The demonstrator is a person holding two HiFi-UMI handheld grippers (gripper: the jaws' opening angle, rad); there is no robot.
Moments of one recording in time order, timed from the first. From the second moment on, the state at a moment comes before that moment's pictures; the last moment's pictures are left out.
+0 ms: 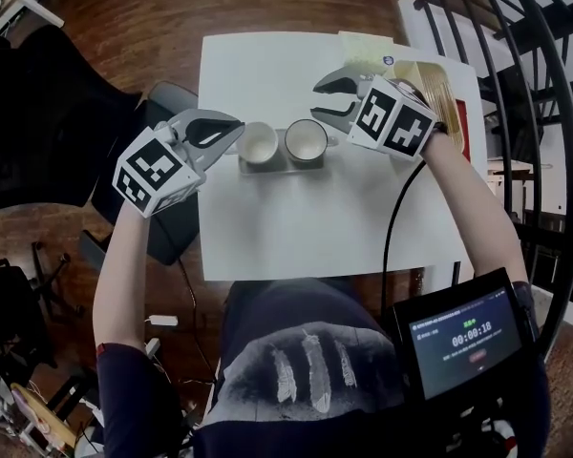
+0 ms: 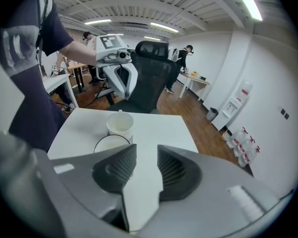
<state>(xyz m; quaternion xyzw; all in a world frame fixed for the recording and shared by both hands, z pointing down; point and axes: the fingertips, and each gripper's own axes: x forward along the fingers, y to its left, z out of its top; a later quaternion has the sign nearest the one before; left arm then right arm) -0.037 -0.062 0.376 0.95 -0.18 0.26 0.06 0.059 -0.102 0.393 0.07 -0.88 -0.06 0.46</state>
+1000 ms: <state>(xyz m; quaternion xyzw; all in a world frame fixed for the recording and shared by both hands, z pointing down) -0.012 -0.088 0.374 0.95 -0.16 0.25 0.07 0.064 -0.091 0.420 0.02 -0.89 -0.04 0.46</state>
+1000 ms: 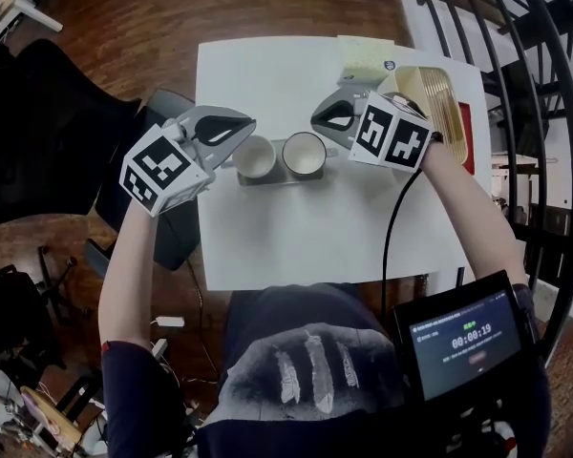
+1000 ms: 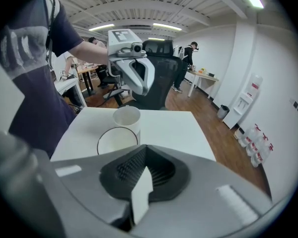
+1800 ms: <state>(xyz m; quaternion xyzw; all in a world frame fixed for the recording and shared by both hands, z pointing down) -0.019 -0.081 0.381 0.95 -0.16 0.25 0.07 0.055 -0.107 0.419 0.04 -0.89 -0.05 0.46</state>
